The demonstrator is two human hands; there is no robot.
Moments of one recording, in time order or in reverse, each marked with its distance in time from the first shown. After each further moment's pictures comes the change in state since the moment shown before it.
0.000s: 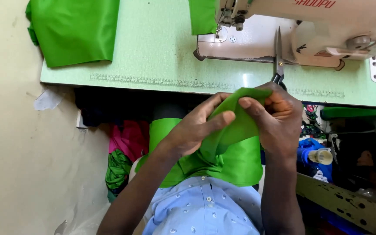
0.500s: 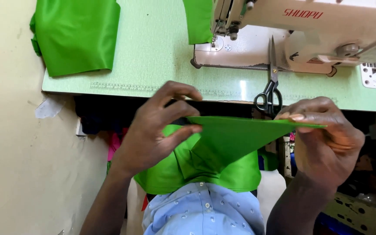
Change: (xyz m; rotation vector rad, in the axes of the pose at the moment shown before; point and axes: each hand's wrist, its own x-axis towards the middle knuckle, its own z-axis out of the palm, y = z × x) left_hand -0.037 0.105 0.005 1.236 0.013 0.483; right_hand -0.021 -0.032 -0.057 0.106 -0.066 -0.292
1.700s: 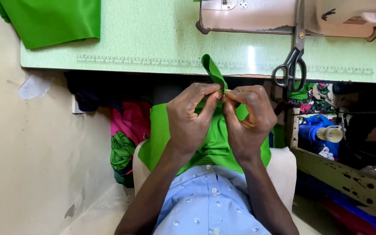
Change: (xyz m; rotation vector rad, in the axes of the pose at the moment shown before) left_hand -0.016 -0.068 0.119 -0.178 0.549 -0.269; right_hand -0.022 0.084 0.109 -0.558 0.166 -0.032
